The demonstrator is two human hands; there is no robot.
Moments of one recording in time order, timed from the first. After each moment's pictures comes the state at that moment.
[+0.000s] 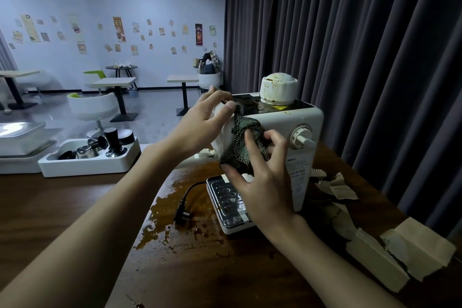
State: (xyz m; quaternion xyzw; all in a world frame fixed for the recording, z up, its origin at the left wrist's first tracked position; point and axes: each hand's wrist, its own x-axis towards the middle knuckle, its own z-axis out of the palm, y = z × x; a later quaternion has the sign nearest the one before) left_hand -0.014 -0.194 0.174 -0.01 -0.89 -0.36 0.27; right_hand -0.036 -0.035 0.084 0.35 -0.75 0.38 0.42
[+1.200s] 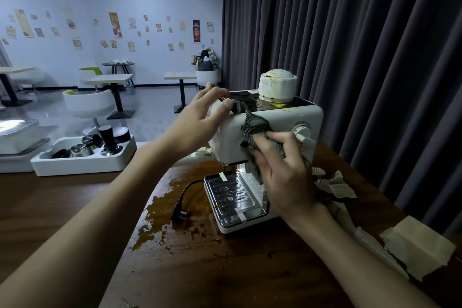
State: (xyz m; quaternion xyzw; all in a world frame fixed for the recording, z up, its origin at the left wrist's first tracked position) left_hand -0.014 -0.197 0.173 -0.02 -0.90 -0.34 0.27; right_hand -0.062 -0.007 0.095 0.39 -0.70 0.33 0.50
